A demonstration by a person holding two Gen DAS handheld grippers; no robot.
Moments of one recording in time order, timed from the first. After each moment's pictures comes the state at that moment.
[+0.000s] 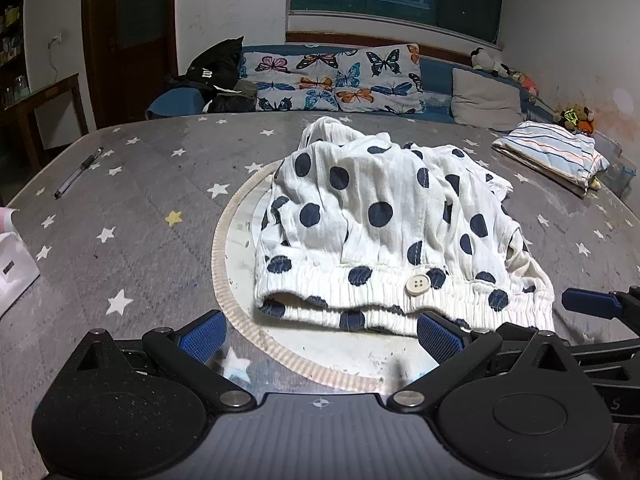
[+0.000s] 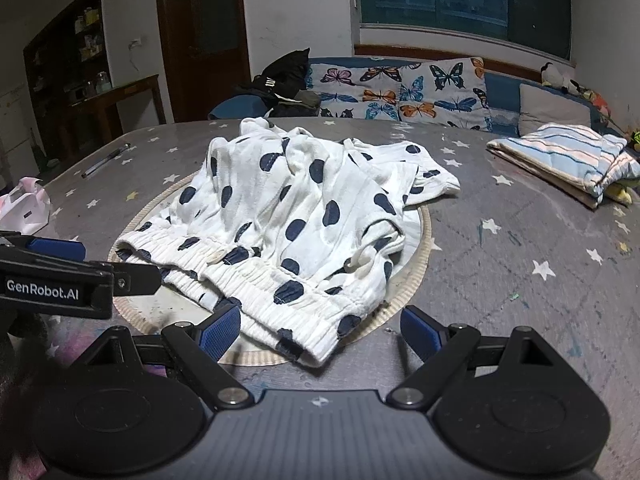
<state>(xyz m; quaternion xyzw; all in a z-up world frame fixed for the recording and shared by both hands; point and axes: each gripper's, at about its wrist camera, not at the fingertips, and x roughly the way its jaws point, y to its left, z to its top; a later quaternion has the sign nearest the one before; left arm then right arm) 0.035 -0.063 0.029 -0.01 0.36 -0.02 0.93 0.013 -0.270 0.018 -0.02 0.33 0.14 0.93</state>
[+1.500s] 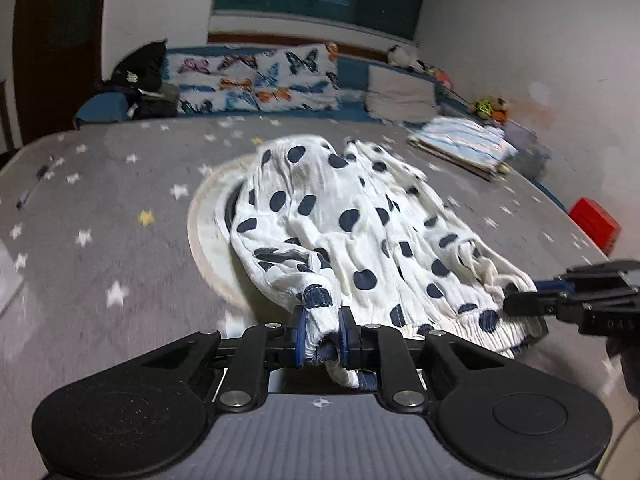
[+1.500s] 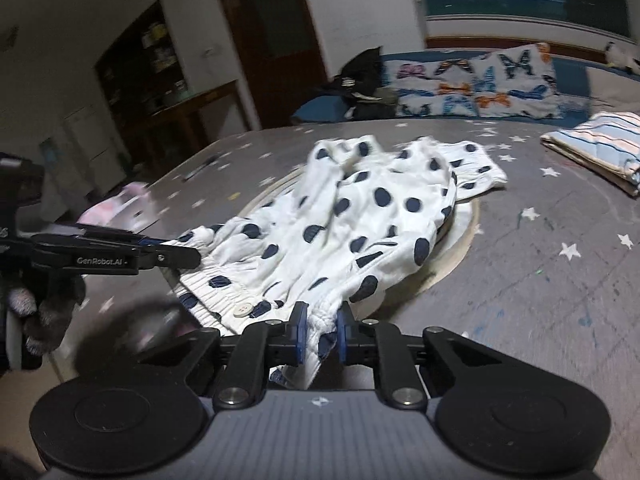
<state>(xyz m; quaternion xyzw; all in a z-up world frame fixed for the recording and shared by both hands) -0.016 -0.009 0.053 -0.02 0.36 -0.18 0.91 -0.044 -0.306 0.059 0.02 0.35 0.29 0.89</state>
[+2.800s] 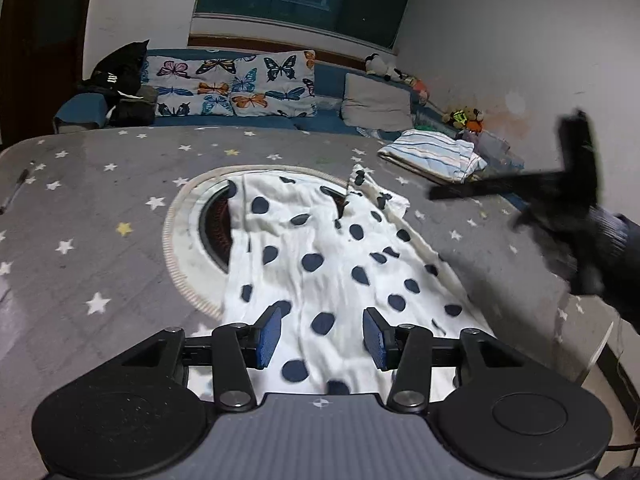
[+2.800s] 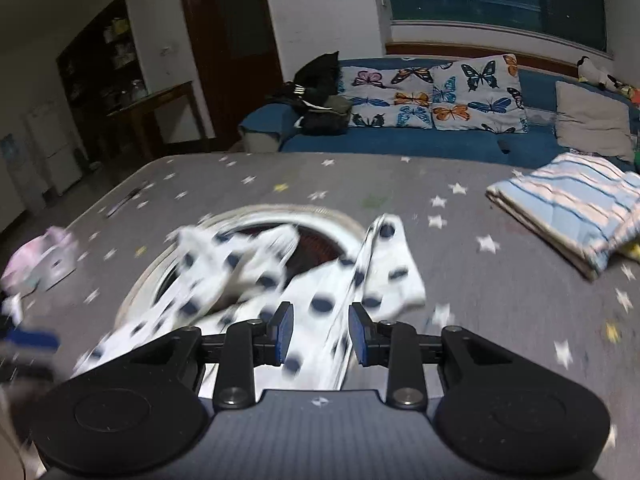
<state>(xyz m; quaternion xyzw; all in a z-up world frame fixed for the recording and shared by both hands) -0.004 -0.007 0.070 -0.05 0.35 -0.22 0.91 0.109 -0.342 0.091 0.00 0.35 0.21 0.91</state>
